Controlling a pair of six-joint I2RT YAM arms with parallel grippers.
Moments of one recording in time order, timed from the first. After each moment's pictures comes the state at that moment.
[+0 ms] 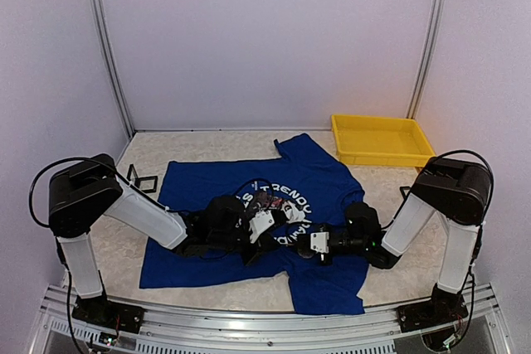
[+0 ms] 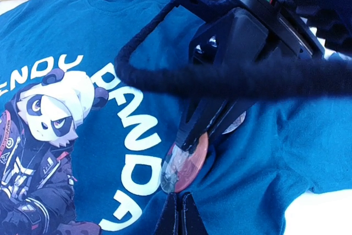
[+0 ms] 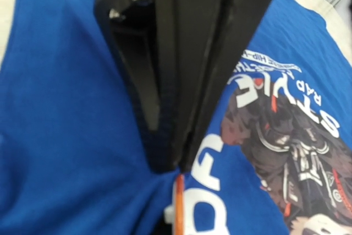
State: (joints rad) left arm -1.00 1.90 0.79 0.53 0.23 0.16; right arm 0.82 1.92 0.44 1.08 -0.48 -0.75
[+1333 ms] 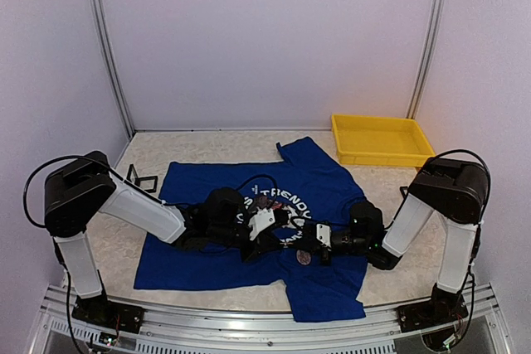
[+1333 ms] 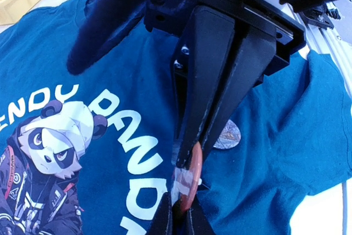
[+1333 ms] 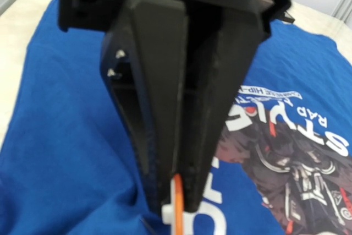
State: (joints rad) left arm -0.98 1.87 0.83 0.46 0.37 0.24; right arm 0.80 1.94 0.42 1.24 -0.62 -0.50
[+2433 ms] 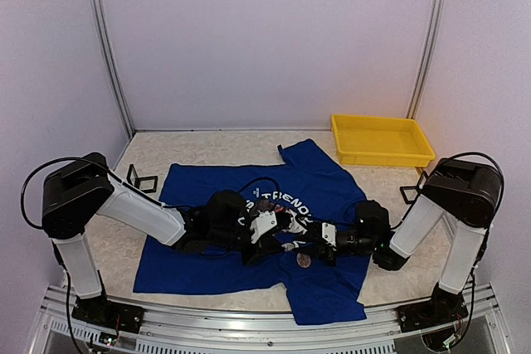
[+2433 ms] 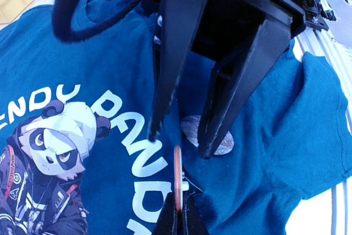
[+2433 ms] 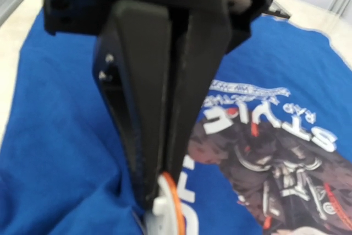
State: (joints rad) left arm -1.01 1.86 0.82 0.45 0.35 0.21; right arm 0.80 1.86 0.38 1.20 -0.60 -0.47
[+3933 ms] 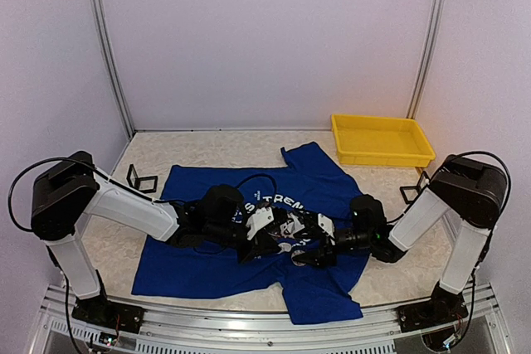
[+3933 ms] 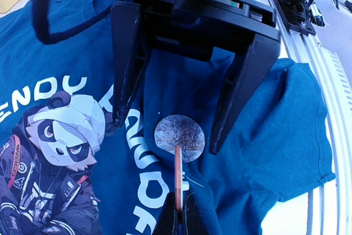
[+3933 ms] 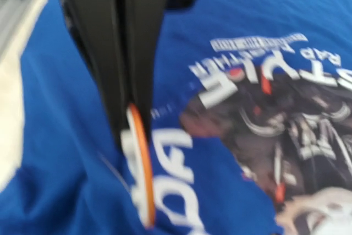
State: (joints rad) left arm -0.99 1.79 0.83 0.33 0.40 0.17; right arm 0.76 1.81 0.42 0.96 -0.65 -0.30
